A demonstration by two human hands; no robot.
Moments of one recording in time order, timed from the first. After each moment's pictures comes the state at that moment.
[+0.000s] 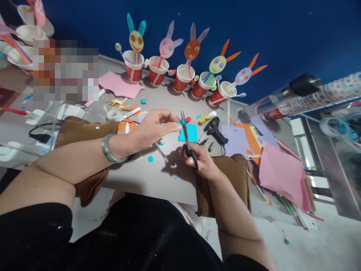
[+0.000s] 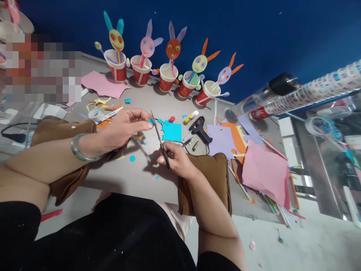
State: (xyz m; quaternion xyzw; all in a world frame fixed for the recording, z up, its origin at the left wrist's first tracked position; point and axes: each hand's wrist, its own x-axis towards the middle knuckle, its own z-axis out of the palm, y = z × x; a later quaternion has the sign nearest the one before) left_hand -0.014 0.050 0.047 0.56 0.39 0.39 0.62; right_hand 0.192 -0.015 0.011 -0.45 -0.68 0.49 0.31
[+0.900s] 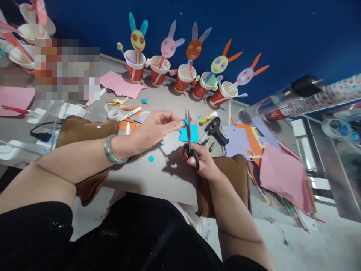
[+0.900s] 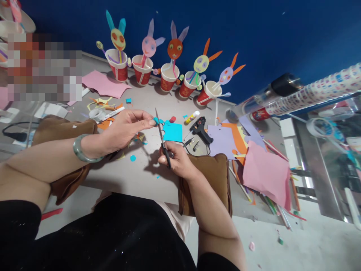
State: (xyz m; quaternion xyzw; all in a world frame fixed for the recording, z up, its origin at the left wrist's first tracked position) left_hand -0.015 0.045 0.049 0.57 0.38 0.39 0.62; right_hand 0.193 -0.017 0.007 -0.44 -0.67 0.50 0.32
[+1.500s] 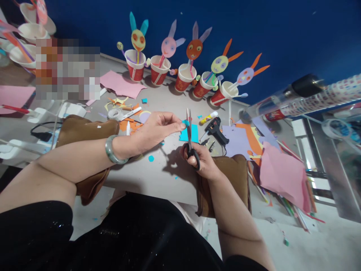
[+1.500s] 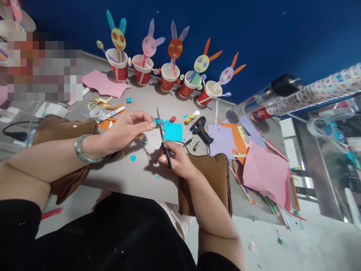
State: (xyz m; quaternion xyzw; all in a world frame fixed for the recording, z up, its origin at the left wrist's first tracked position) left_hand -0.012 0.043 0.051 0.55 0.37 0.39 0.64; right_hand 0.192 -0.017 0.006 -0.44 -0.67 0.50 0.33
